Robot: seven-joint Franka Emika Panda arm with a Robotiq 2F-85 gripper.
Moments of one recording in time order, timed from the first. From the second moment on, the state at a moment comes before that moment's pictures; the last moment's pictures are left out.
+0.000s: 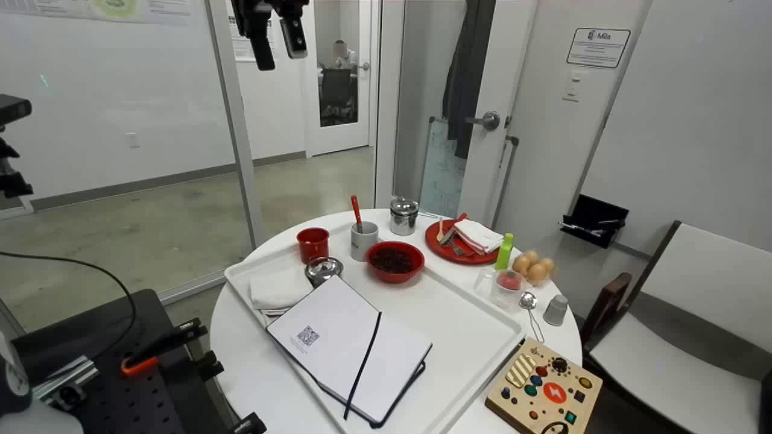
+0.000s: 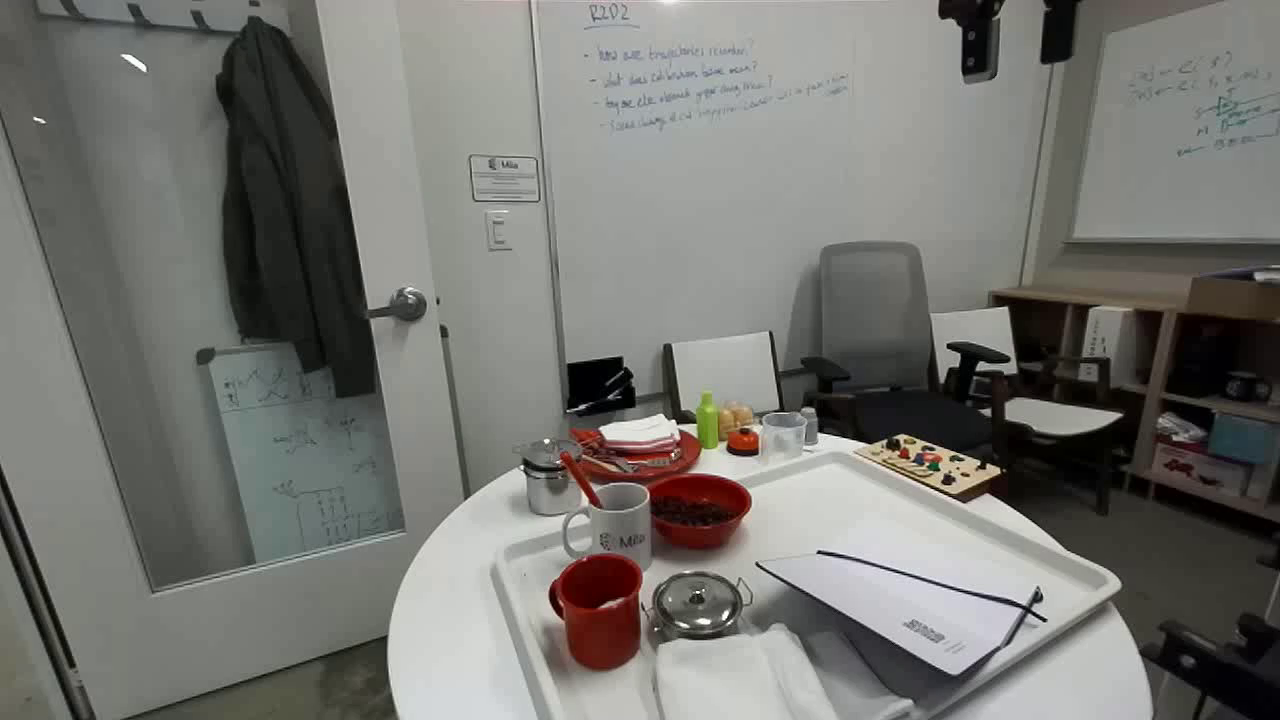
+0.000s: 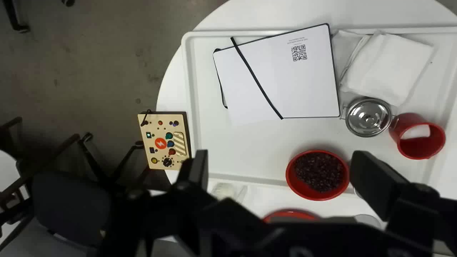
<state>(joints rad) -0.03 -0.61 0.22 -2.42 -0.15 1.86 0.25</state>
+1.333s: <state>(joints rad) 0.01 -0.26 0.45 -2.42 -0.53 1.92 0.61</state>
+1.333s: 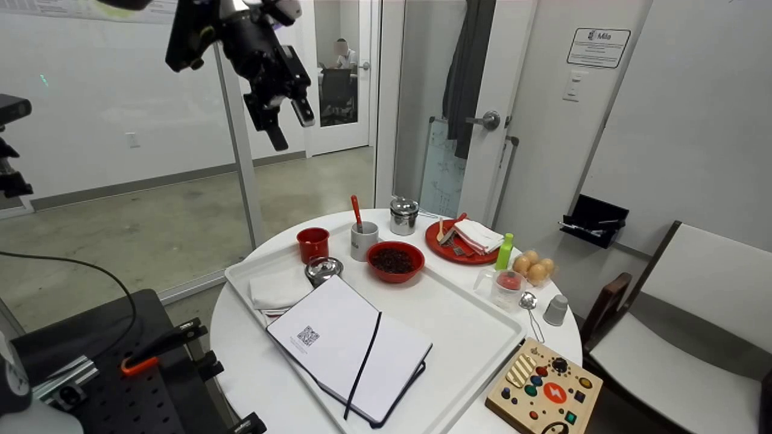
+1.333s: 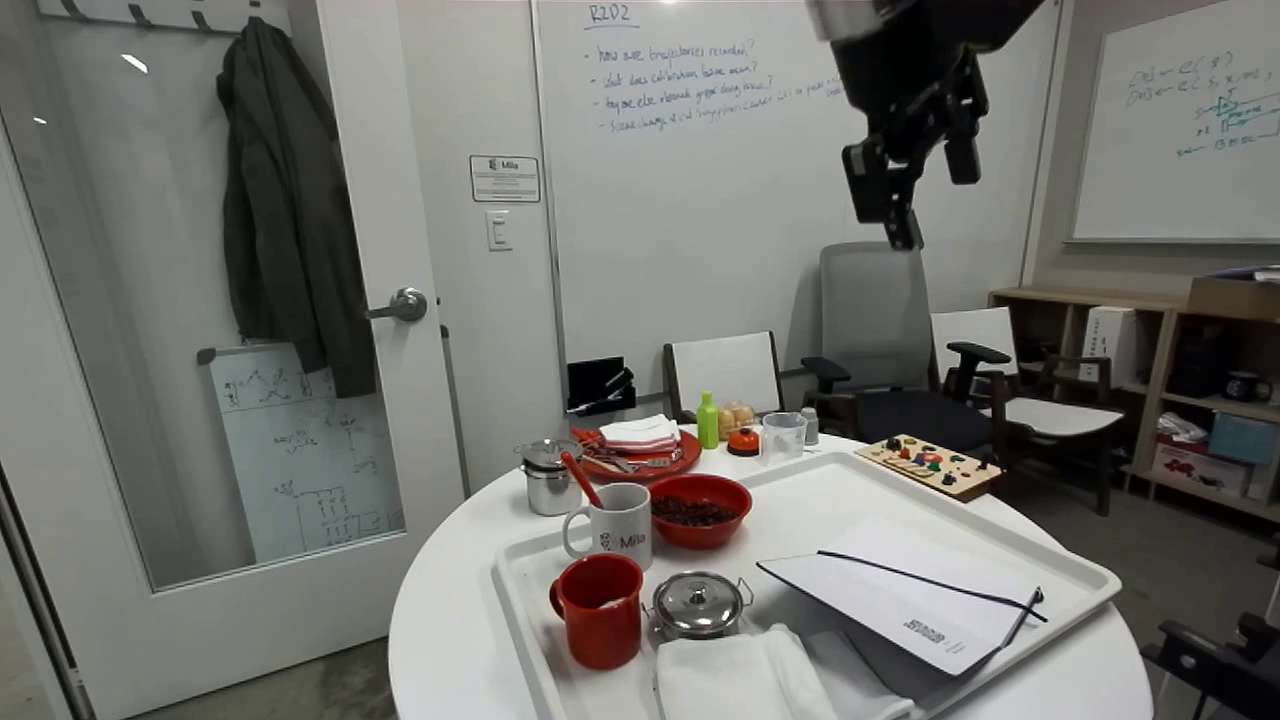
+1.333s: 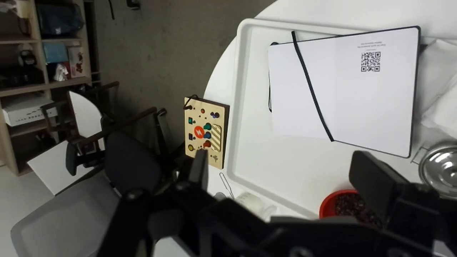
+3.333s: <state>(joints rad) 0.38 0.52 0.21 -2.14 -0.76 1.94 0.79</state>
